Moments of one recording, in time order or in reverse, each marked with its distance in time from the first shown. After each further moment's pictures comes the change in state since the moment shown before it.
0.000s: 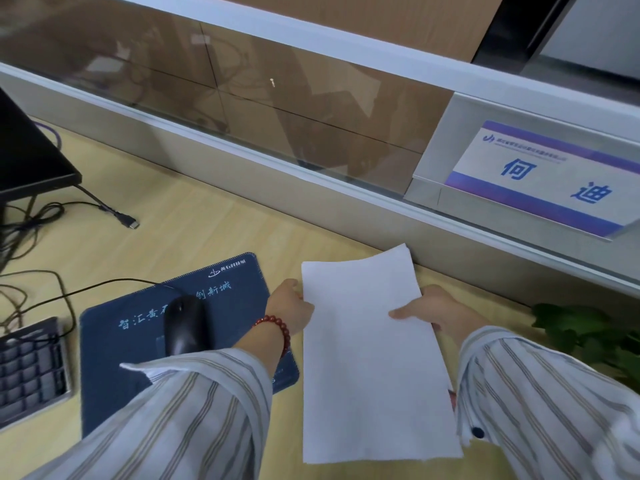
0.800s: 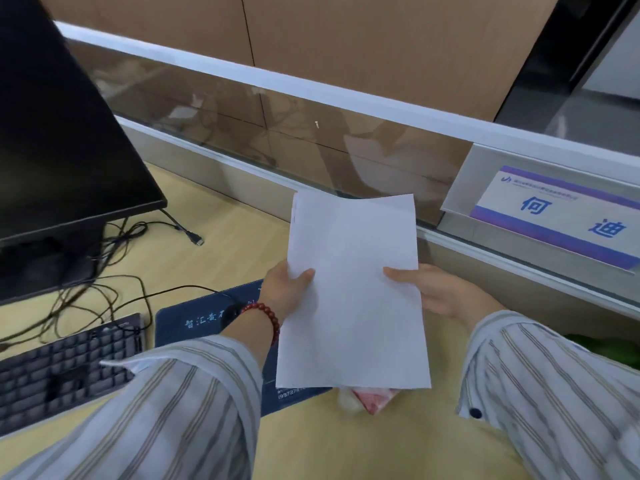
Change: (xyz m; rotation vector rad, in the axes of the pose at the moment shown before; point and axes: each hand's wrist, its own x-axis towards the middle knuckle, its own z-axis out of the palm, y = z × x) left_hand -0.050 0.025 -0.090 -0.299 0.207 0.147; right_hand -0.052 -0.082 0.006 0.381 -0.449 -0.329
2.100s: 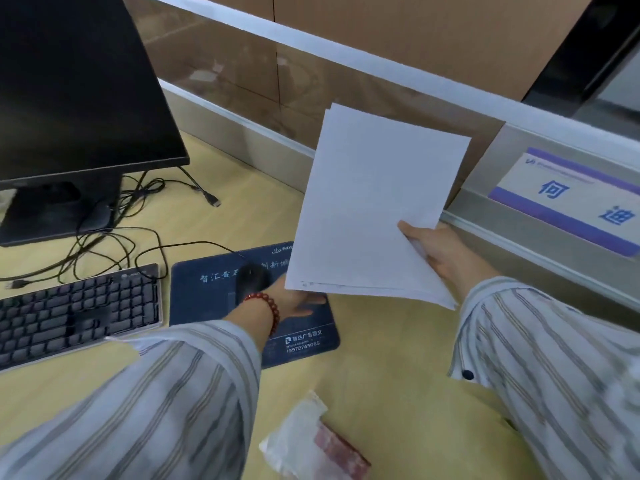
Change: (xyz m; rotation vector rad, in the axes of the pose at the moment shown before) left_hand -0.043 -0.037 -0.020 -0.147 -0.448 -0.252; right_hand -0.016 -0.018 0.046 0.110 0.358 -0.248
